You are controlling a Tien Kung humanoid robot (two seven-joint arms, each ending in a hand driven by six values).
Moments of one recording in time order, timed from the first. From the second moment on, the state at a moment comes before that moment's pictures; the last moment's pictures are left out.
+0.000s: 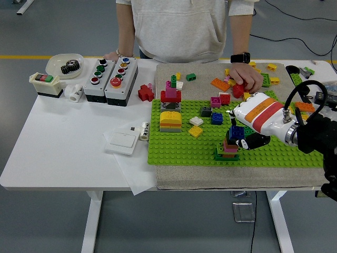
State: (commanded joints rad) left arm -0.14 0.09 -0.18 -0.27 0.43 0.20 0.50; right arm 0.71 -0.67 0.62 1.72 -2.20 0.21 -0.22
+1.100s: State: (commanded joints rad) left arm -0.15 0.09 -0.18 -0.27 0.43 0.19 0.50; right arm 0.72 -0.67 0.63 1.70 -2.21 0.22 -0.19
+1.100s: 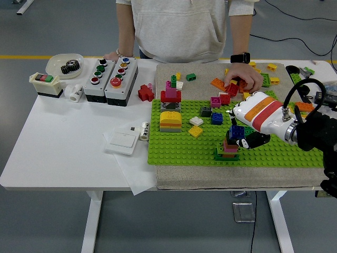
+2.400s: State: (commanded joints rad) left arm -0.14 0.09 -0.18 -0.27 0.44 0.19 0.50; right arm 0.71 -0.67 0.63 1.71 -2.22 0.23 -0.18
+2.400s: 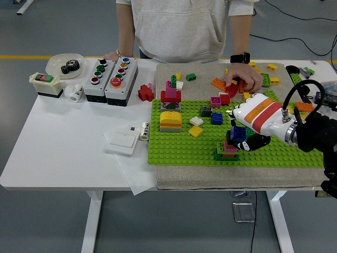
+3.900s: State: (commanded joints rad) left arm -0.15 0.10 -0.17 -0.27 0.43 0.19 0.50; right arm 0.72 -0.67 0.65 1.69 -2.26 0.24 -0.17
